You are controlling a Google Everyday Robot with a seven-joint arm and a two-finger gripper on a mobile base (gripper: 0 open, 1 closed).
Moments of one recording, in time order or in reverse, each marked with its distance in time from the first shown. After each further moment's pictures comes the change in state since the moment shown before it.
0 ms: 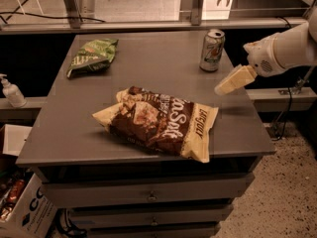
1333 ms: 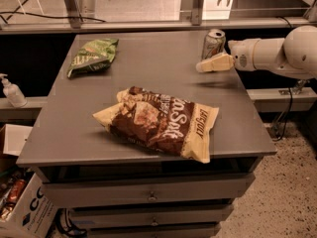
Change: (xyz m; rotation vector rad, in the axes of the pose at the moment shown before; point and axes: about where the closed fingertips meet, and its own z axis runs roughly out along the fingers) arm -0.033 -0.066 0.085 -0.008 -0.367 0.250
